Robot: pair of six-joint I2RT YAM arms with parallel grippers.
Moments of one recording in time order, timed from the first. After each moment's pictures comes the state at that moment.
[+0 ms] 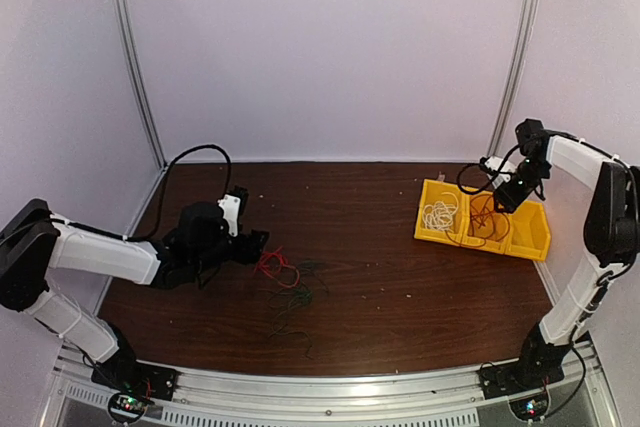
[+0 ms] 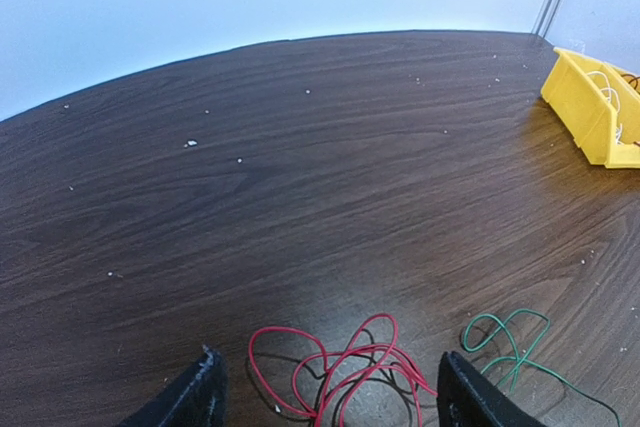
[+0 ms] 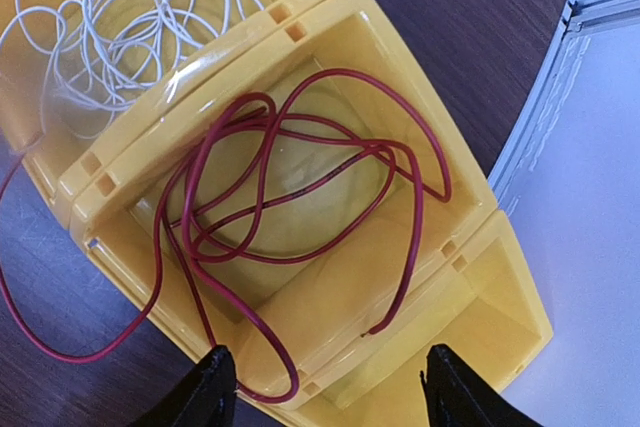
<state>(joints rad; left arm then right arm) -0.74 1.45 0.57 0.42 -0.25 -0.24 -0.12 1.70 1.43 -0.87 -0.03 -0.75</state>
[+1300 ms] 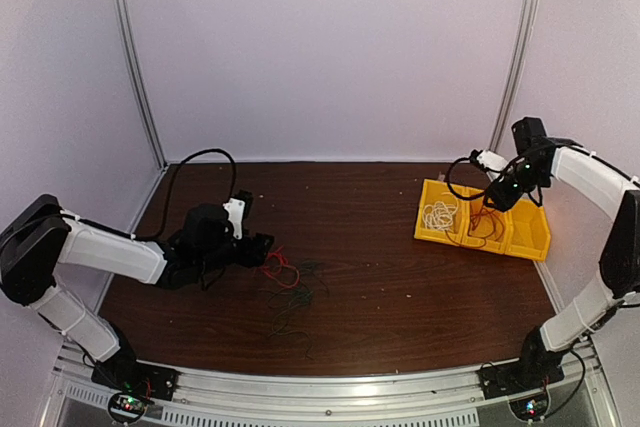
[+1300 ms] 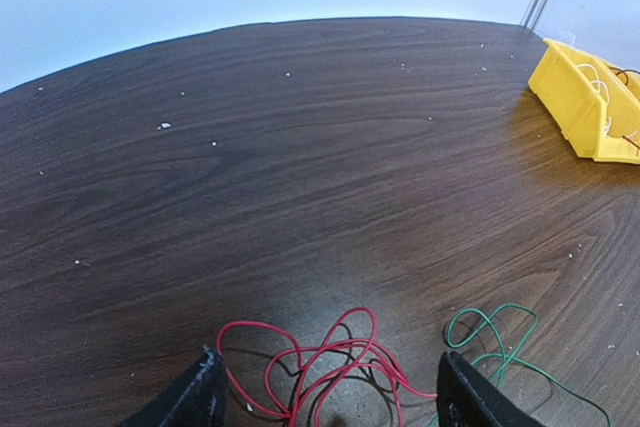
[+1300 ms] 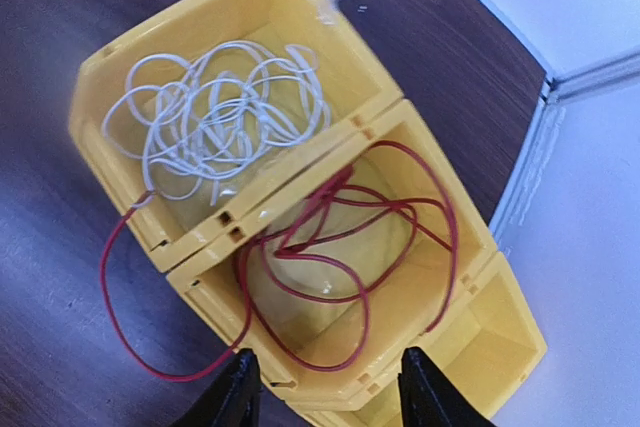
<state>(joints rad) -0.74 1.49 0.58 0.45 -0.20 -0.28 -0.05 1.52 1.29 -0.76 -0.09 -0.66</state>
